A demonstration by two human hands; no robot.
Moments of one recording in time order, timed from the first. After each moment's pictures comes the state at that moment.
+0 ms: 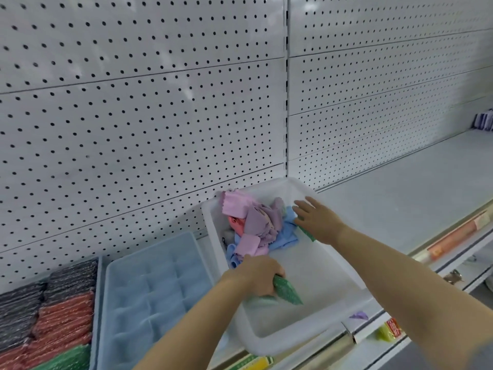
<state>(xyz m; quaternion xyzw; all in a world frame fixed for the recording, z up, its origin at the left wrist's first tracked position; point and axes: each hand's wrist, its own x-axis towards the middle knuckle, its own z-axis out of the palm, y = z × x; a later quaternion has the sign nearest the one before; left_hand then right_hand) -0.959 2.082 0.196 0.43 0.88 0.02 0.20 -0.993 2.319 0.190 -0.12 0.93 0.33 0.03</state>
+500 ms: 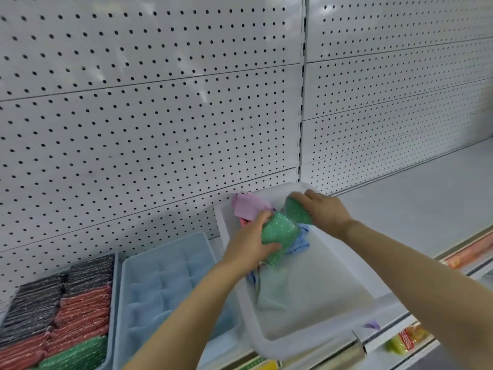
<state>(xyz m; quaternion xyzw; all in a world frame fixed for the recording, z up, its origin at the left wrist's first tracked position) -0.973 2.054 0.239 0.28 0.90 0.34 0.02 -0.995 2.298 0.227 -0.09 0.98 0.05 -0.19</state>
